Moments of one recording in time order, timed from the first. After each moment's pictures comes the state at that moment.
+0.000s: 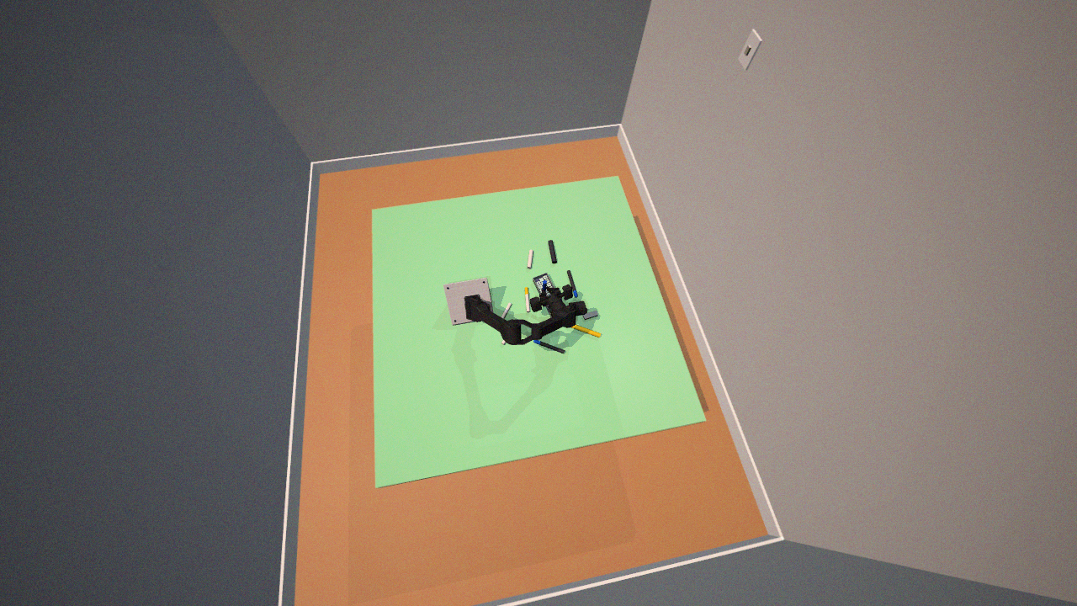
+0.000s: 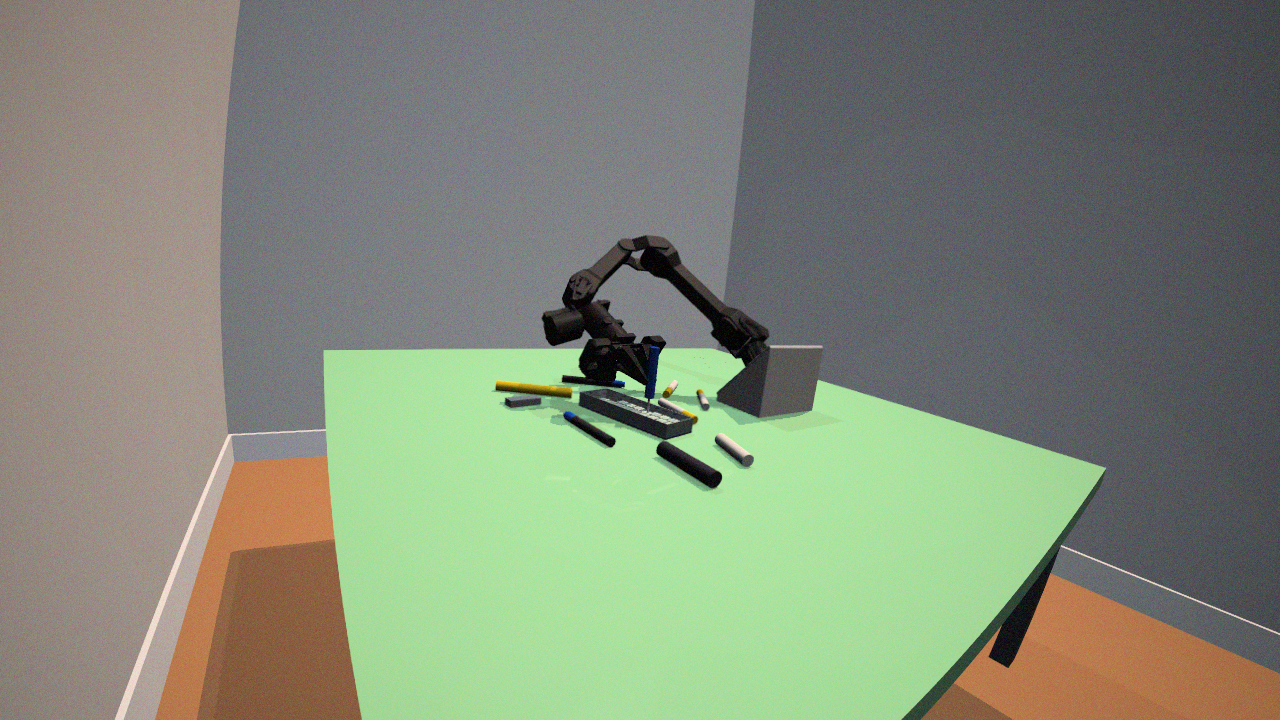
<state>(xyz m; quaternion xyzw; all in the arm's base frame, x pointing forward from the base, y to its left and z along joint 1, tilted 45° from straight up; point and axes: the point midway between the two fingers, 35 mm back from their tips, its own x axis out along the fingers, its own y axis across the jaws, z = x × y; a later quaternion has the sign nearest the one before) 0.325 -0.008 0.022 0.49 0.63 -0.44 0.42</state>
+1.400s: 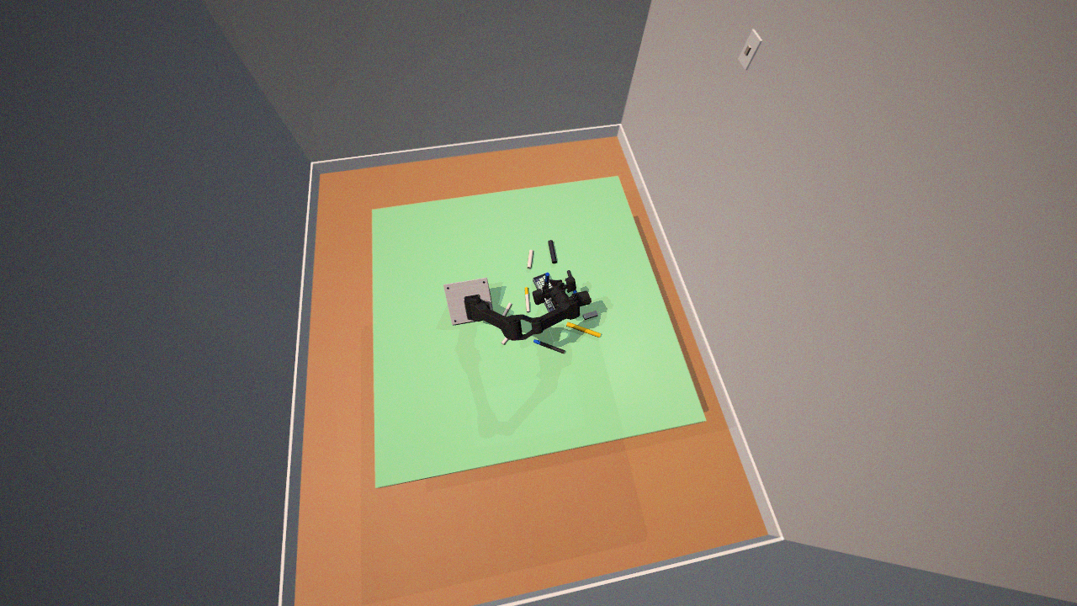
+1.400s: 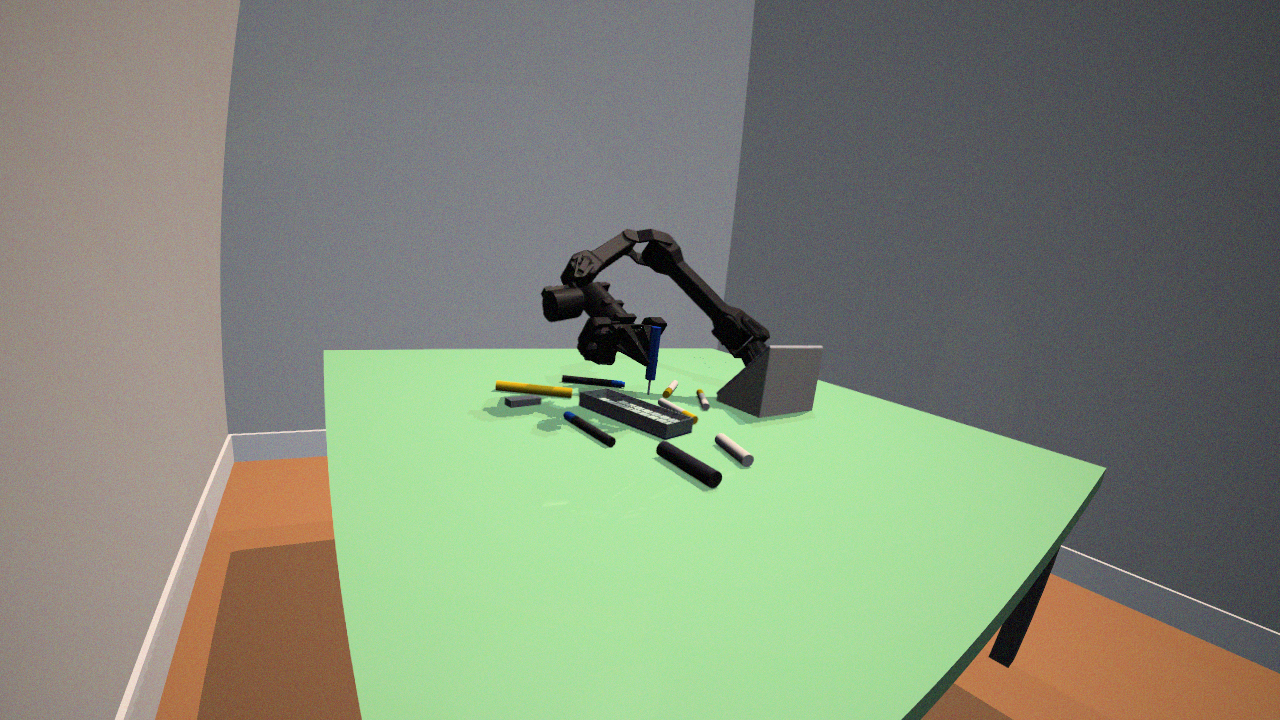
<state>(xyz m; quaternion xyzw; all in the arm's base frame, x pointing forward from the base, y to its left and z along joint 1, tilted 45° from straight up) 0.339 0.030 0.039 0.48 0.63 -0.43 0.43</state>
